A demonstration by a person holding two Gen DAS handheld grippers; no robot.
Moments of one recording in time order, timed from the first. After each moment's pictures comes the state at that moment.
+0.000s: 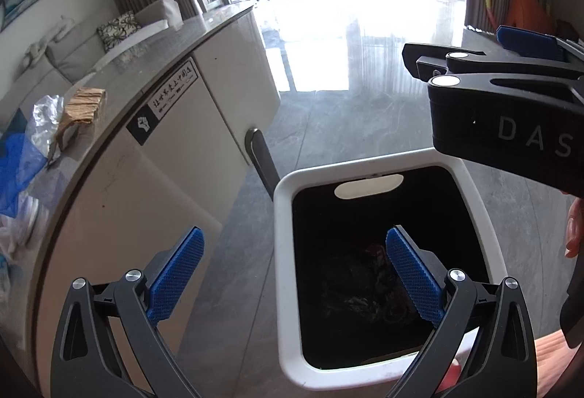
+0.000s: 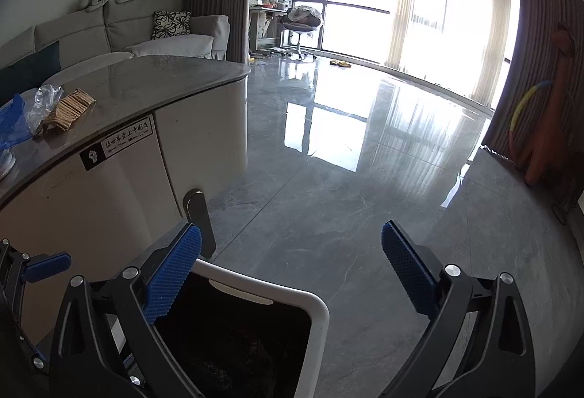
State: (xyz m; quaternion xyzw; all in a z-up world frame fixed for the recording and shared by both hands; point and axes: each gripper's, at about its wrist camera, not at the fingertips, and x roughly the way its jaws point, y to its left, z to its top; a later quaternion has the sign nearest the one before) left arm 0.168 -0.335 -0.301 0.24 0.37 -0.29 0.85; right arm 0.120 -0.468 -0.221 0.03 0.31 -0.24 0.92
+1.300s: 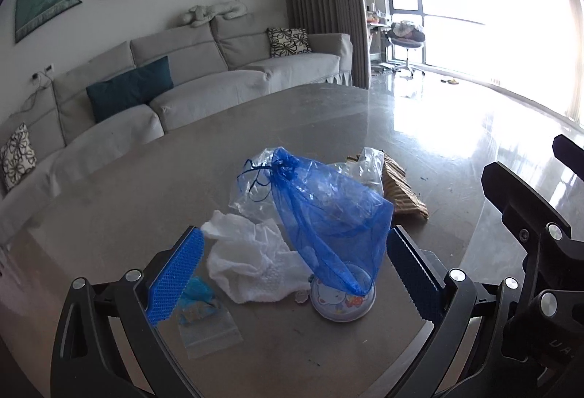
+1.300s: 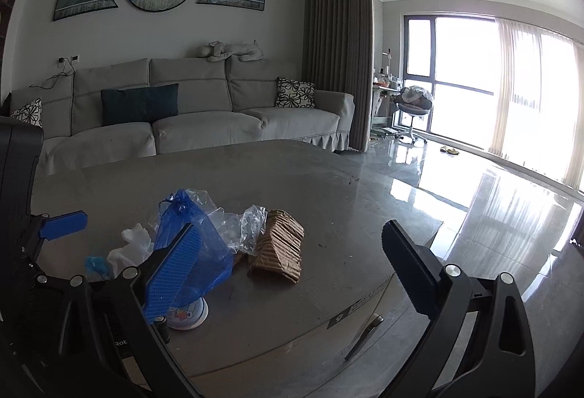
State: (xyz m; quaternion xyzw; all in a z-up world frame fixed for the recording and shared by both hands) left arm 0.315 -0.119 -0.171 0.08 0.29 -0.06 0.95; right arm 0.240 -0.273 -0.112 -0.02 0.18 -0.03 0.98
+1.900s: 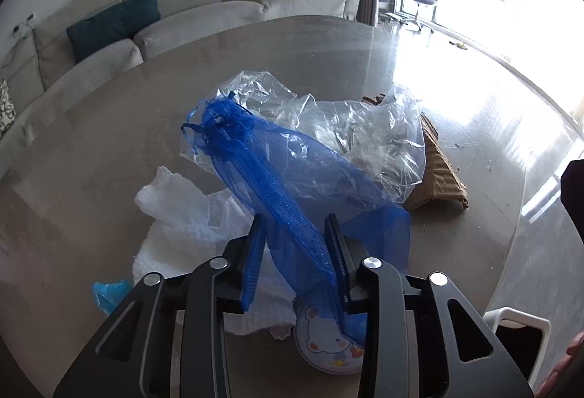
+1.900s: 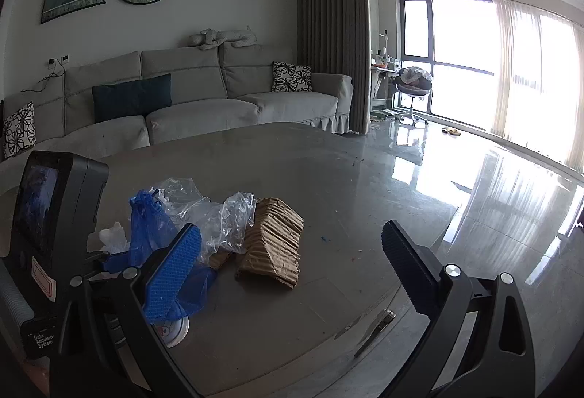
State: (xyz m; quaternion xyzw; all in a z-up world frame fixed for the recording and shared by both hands) left arm 0.393 -0.129 -0.231 0.04 0.42 -0.06 0.90; right arm 0.274 -0.284 -0.133 0.01 0.20 -0.04 0.98
